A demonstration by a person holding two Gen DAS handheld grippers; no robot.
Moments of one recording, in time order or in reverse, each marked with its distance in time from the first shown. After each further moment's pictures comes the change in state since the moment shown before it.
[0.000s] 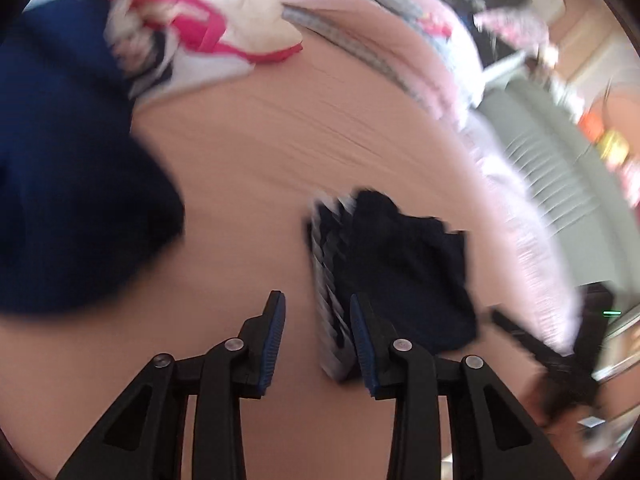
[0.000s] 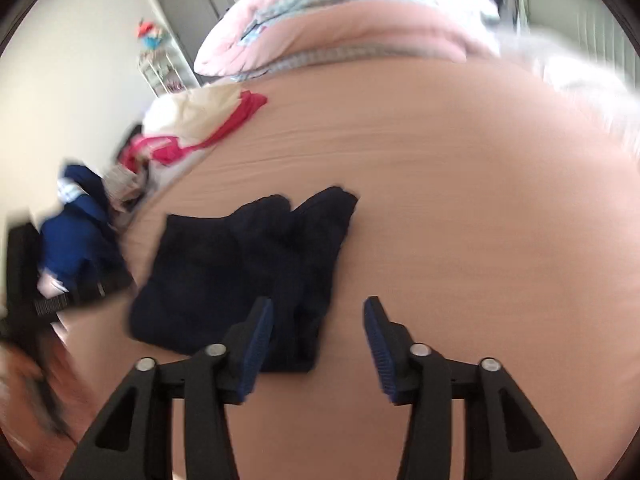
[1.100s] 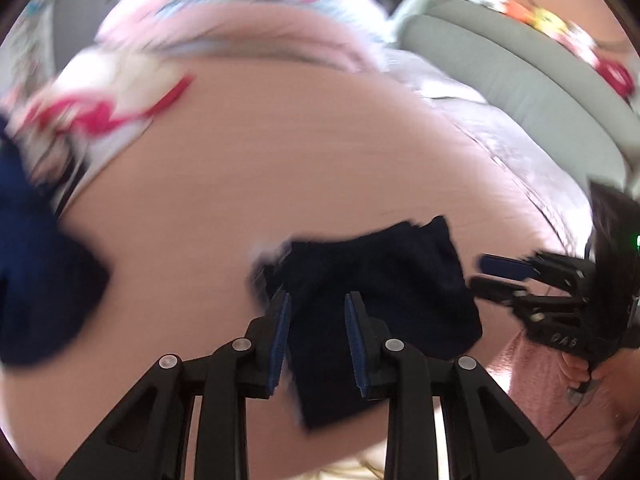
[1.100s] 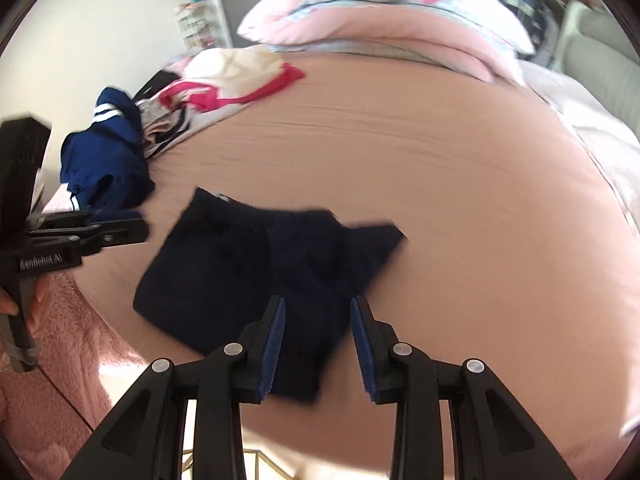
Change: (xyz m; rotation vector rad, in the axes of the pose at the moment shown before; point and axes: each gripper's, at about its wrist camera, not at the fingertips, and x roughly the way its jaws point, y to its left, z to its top) left arm -0.020 -0.083 -0.040 0.520 0.022 0.096; right arm -0.040 0.041 -0.044 -0.293 0.024 -0.098
